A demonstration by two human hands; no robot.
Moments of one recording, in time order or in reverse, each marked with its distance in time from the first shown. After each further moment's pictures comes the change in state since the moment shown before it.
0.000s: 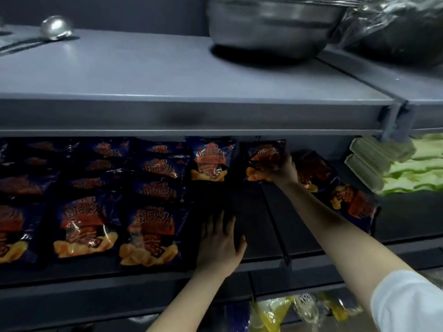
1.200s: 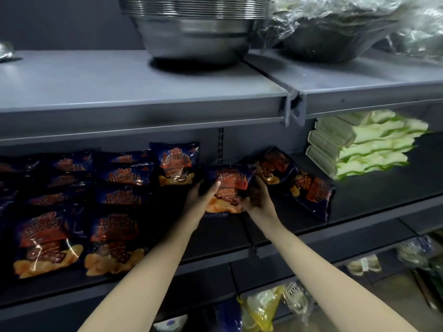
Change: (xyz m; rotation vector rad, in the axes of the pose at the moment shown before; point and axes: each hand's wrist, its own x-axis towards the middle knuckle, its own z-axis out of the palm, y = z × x) left_hand 0.062 0.038 -0.052 -1.212 0.094 -0.090; right_hand -0.121 0.041 -0.030 0.511 -0.160 -0.025
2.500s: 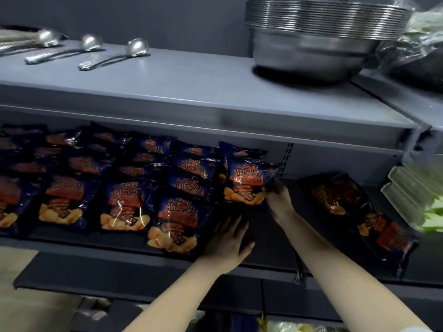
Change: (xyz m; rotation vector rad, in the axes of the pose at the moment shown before) left_hand -0.054 -0.074 -0.053 1.230 -0.137 0.233; right_hand 0.081 -0.013 0.095 0.004 -0.129 0.083
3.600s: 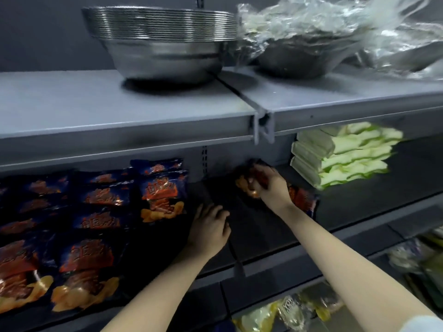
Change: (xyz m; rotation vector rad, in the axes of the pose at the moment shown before) left_hand 0.076 0.092 -0.009 0.032 0.360 0.332; right_hand -0.046 -0.023 -0.167 -0.600 0.305 -0.341
